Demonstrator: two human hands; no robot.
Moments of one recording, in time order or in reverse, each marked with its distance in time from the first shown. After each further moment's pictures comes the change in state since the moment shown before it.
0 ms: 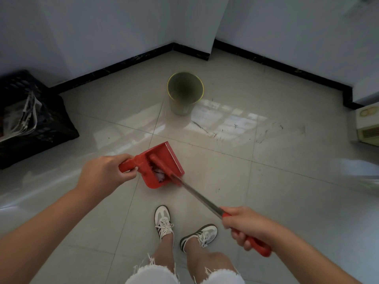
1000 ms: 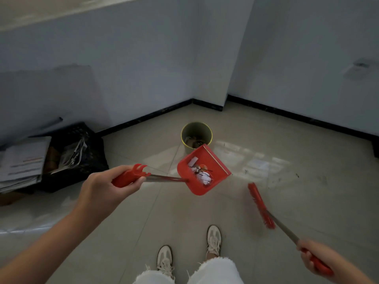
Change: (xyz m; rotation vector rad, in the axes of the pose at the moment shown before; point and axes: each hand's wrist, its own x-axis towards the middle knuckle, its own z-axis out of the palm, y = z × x) left_hand 0.004 0.180 -0.153 -0.321 0.229 -0.159; right_hand -0.031 0.060 -0.268 0.406 0.232 0.042
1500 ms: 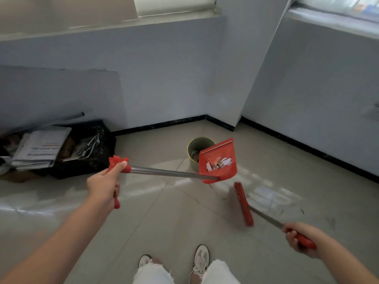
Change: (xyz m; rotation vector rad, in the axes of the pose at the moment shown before) left_hand 0.011 0.006 0.058 -0.754 0.459 -0.897; right_hand 0.017 -0.128 -0.030 -0.017 -0.170 -0.012
